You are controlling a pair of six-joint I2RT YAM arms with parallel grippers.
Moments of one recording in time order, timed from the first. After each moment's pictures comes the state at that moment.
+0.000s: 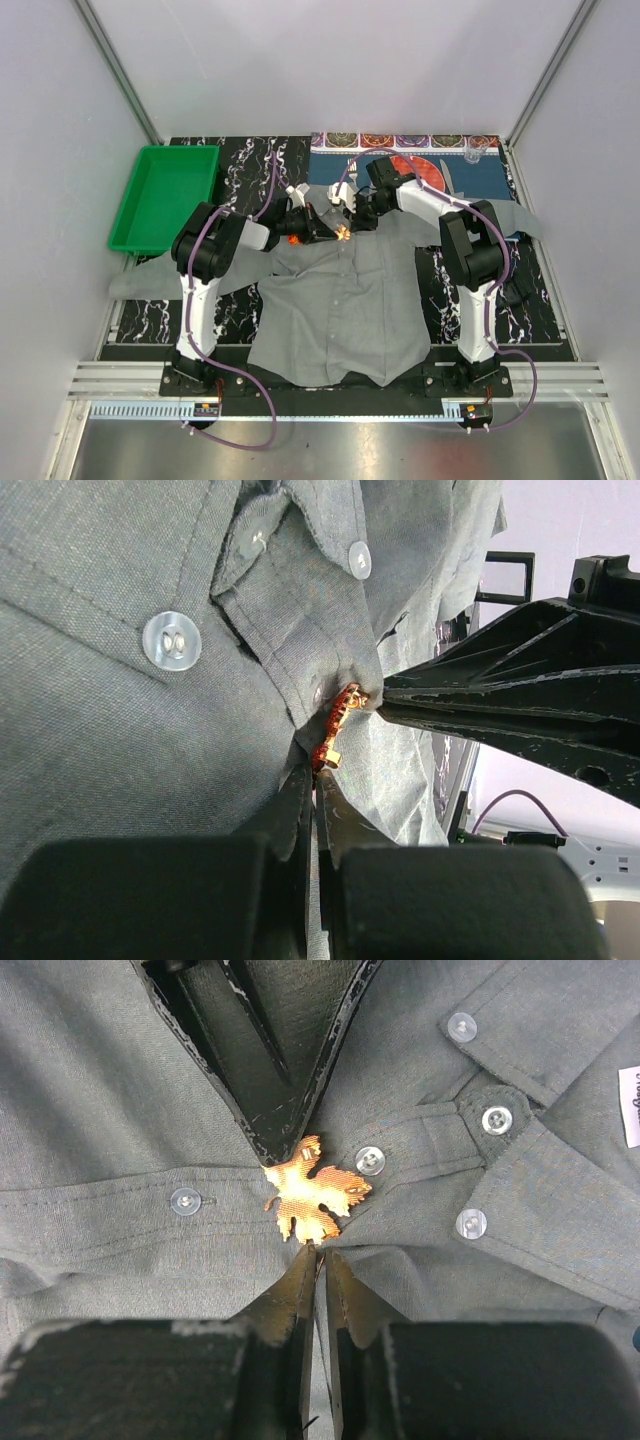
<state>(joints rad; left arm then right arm) -0.38 2.18 1.09 0.57 0.79 -0.87 0.41 2.10 1.55 -0.57 -0.62 -0.99</state>
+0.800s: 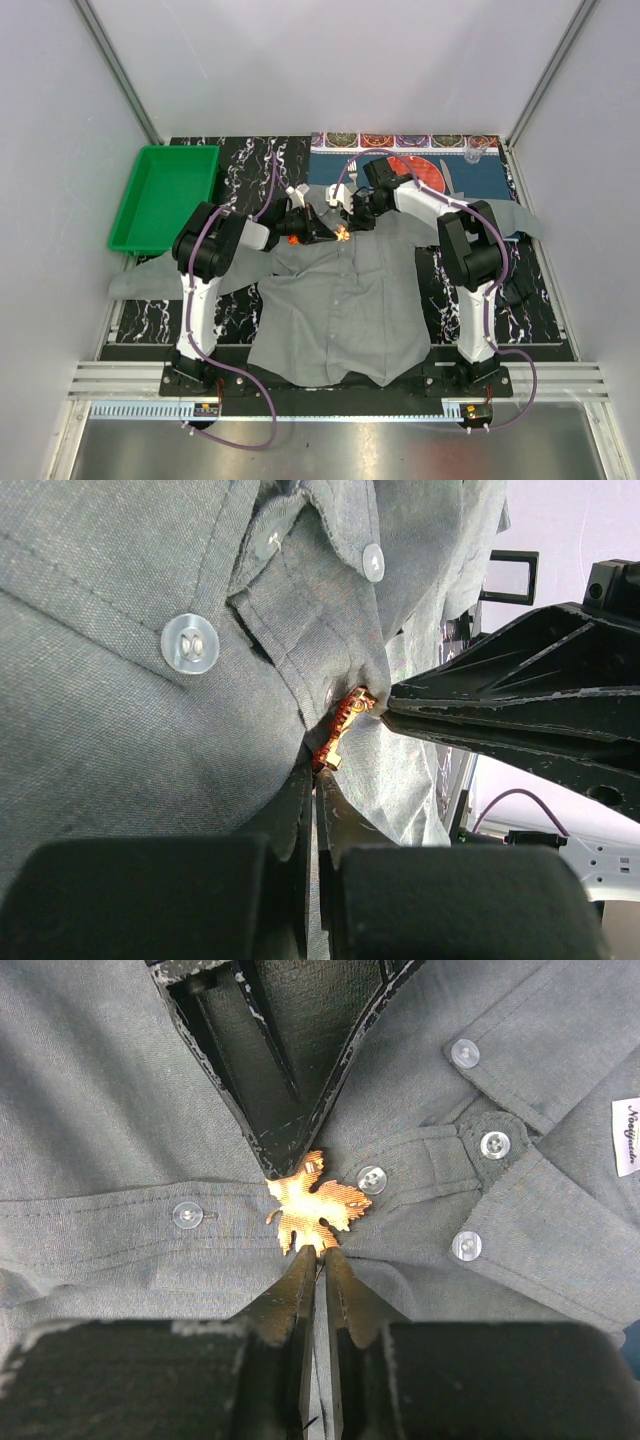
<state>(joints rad) -0.38 2.19 1.10 0.56 0.80 -0.86 0.43 2.10 1.55 -0.55 -0.62 -1.02</state>
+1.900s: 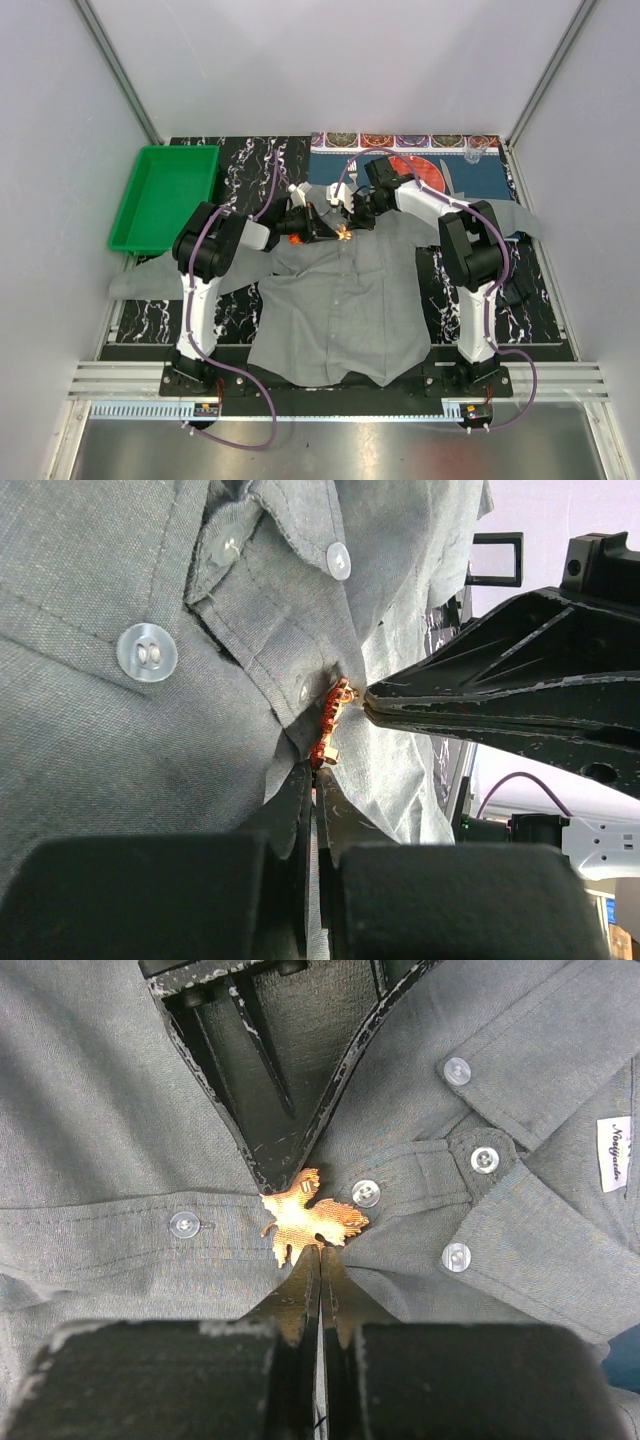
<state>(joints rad) -0.38 2.19 1.10 0.60 0.83 -0.84 0.43 2.09 1.55 -0.54 -0.64 -1.02</state>
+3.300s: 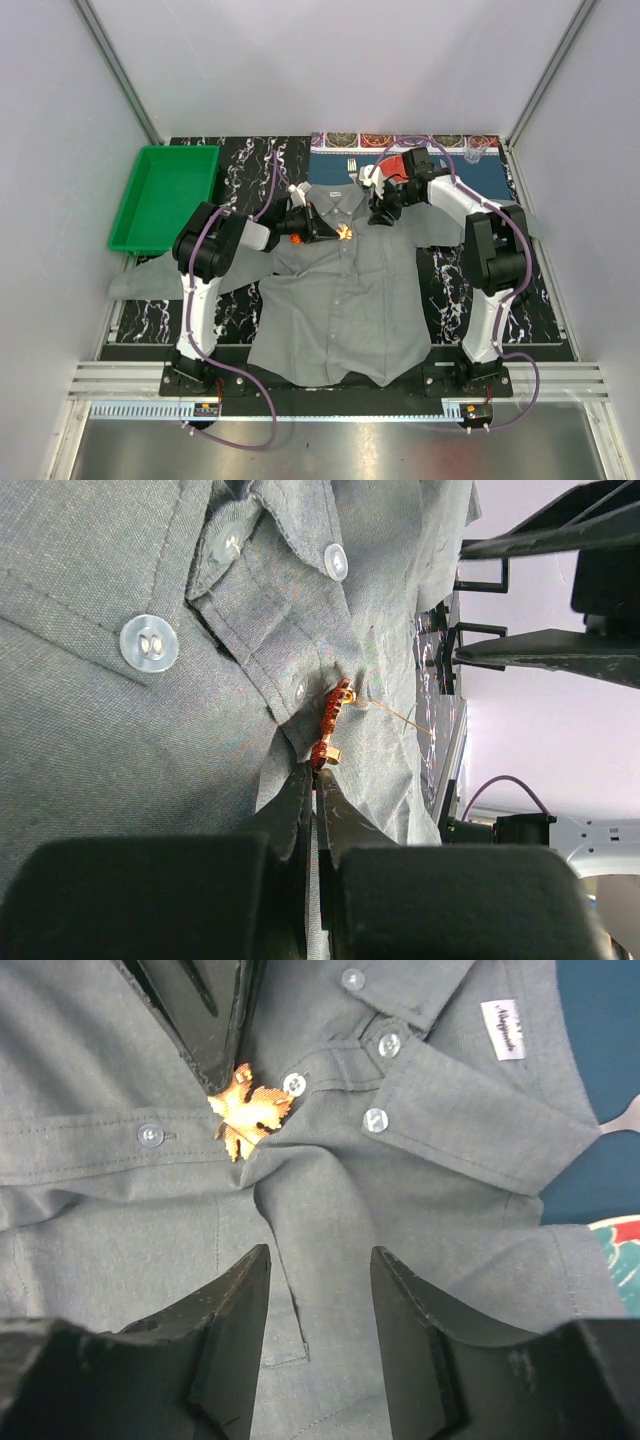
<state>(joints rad) -0.38 2.19 1.10 0.62 0.84 -0.88 0.26 1.99 1.49 -0.54 -0.75 -0.96</state>
